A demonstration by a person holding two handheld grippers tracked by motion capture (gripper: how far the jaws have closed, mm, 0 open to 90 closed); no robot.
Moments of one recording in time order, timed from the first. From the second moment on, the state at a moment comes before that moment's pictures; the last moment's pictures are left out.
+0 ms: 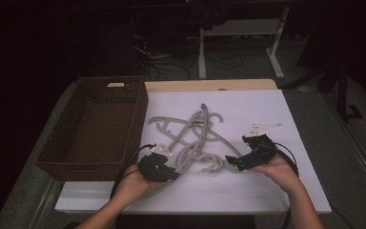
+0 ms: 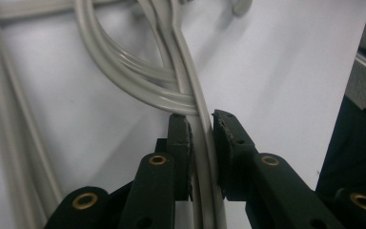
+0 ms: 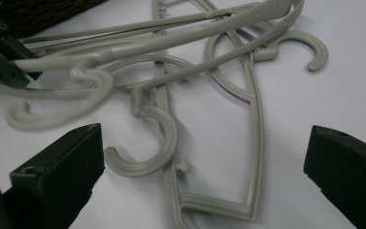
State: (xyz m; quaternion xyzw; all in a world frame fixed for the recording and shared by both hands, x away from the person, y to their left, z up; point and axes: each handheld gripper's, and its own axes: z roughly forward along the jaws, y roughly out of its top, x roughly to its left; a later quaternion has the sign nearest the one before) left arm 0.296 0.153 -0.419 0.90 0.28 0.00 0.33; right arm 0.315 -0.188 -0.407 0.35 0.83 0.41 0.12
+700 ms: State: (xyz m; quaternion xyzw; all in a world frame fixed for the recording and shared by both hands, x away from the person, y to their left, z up) left arm 0.300 0.165 -0.376 0.87 0.29 0.02 0.41; right arm 0.314 -0.192 -0.406 0.35 0.83 0.42 0.11
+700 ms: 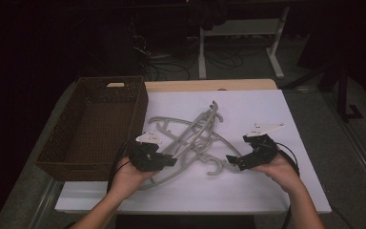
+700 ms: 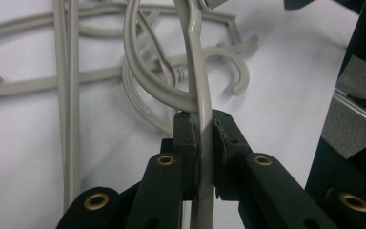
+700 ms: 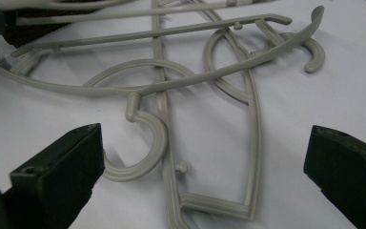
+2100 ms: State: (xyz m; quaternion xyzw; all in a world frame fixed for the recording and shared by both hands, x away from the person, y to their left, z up) left arm 0.367 0.251 -0.231 0.87 0.27 0.08 0.41; right arm 0.311 -0.209 -0.423 0.36 0.81 0.44 0.12
